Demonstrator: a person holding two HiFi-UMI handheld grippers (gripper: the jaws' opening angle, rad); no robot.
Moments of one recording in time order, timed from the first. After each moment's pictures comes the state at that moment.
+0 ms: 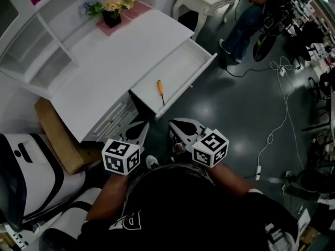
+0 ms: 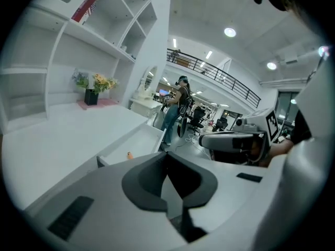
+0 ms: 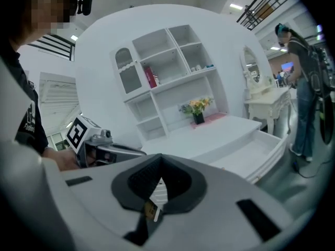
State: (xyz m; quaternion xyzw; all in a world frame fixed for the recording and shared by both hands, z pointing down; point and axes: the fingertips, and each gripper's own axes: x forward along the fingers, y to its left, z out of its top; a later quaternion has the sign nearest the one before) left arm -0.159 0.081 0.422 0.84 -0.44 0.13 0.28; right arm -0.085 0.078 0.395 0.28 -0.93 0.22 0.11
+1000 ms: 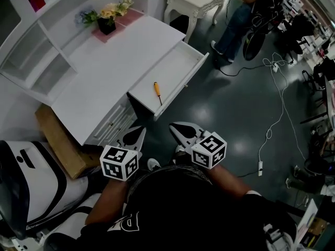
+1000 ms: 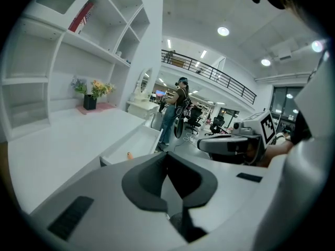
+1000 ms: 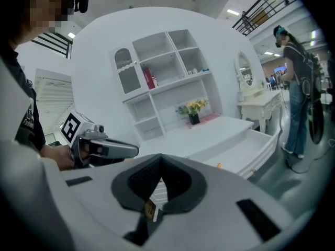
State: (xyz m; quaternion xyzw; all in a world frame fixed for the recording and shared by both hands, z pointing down) left arm -0.167 0.119 0.400 0.85 -0.43 0.13 0.26; right arm -0.078 0.114 0.390 0.32 -0.92 0.22 0.12
